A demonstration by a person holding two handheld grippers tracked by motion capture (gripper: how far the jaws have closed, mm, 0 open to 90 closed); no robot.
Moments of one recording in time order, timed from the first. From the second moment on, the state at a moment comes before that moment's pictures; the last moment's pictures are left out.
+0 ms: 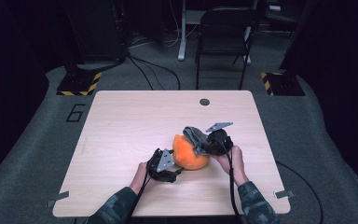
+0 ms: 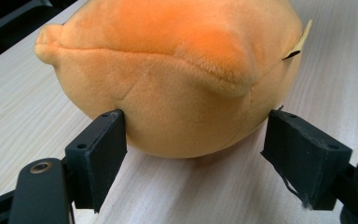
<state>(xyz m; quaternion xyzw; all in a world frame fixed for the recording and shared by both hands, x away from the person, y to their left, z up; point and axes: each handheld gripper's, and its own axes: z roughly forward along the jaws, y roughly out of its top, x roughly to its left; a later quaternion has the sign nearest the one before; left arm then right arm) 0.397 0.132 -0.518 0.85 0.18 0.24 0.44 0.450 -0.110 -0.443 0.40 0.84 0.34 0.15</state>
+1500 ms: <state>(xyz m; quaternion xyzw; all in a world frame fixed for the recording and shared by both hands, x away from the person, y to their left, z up) 0.398 0.135 -0.524 0.83 0.19 0.24 0.46 0.451 -0.211 -0.456 0.52 0.77 0.32 0.19</state>
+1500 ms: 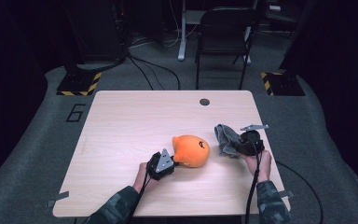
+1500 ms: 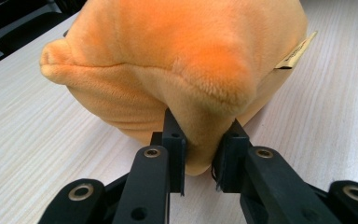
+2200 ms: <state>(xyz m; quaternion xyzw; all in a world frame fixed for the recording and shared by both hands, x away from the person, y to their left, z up) 0.399 0.150 -0.478 0.79 0.26 0.15 0.53 0.450 -0.216 -0.453 0.52 0.76 0.32 0.19</state>
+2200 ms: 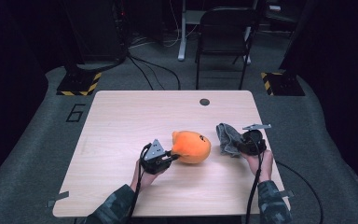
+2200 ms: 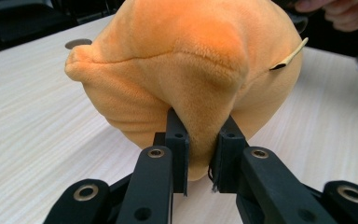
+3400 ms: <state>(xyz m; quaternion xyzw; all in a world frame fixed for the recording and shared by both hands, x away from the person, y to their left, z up) 0.420 0.144 -0.492 0.77 0.39 -0.01 0.50 0.405 -0.087 -0.411 0.37 0.83 0.38 0.19</state>
